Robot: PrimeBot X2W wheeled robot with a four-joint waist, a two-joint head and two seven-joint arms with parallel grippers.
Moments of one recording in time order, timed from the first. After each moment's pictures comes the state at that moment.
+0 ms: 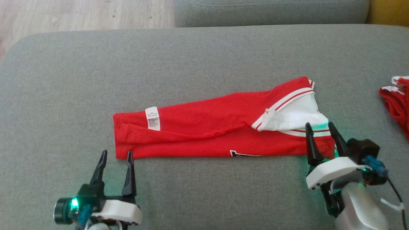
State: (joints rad) left arm -0.06 0.07 -0.13 0.38 -0.13 0.01 -0.25; right arm -0.26 -0.08 0.05 0.63 0.21 0.13 -0.25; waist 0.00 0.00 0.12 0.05
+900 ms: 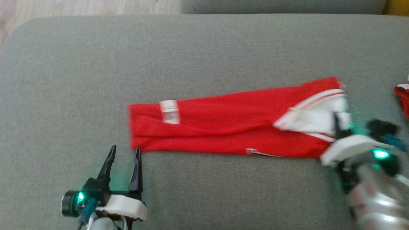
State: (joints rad) left arm -0.10 0.05 -0.13 0.42 -0.12 -0.05 -0.25; right arm -0.49 -0.14 -0.01 0.98 0.33 0.13 -0.23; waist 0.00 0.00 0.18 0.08
